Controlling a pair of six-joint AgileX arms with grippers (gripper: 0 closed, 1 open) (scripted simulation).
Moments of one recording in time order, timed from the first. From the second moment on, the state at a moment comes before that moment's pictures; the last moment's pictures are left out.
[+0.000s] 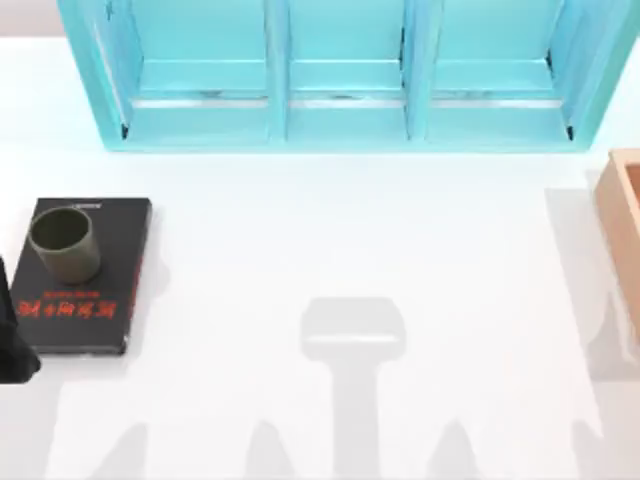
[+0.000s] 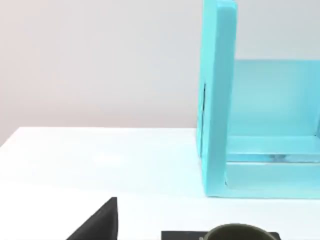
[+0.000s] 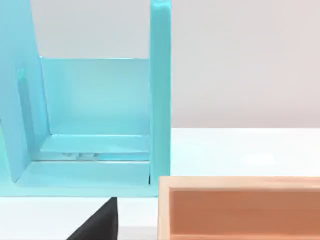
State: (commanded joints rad) left arm 0.00 0.00 0.00 0.00 0.00 0.00; right arm 0.00 0.00 0.00 0.00 0.00 0.00
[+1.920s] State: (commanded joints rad) left arm -0.16 1.98 1.81 -1.39 -0.01 -0.14; right arm 0.00 0.00 0.00 0.00 0.00 0.00
